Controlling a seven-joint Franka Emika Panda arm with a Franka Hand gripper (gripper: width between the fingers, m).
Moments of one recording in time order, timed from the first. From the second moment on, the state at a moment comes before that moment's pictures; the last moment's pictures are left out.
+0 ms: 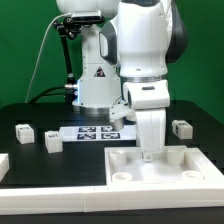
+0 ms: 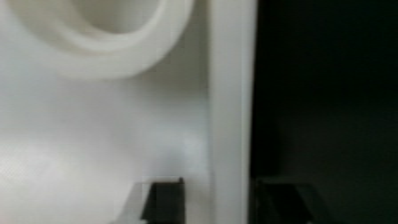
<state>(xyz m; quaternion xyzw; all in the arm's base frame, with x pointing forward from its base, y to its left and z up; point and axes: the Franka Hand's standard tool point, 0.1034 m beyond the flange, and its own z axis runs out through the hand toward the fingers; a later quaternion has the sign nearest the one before) 0.490 0.068 0.007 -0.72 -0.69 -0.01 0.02</state>
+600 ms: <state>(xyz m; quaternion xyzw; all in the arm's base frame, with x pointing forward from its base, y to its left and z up) 0.490 0.068 0.006 -0.72 -0.69 -0.01 0.02</state>
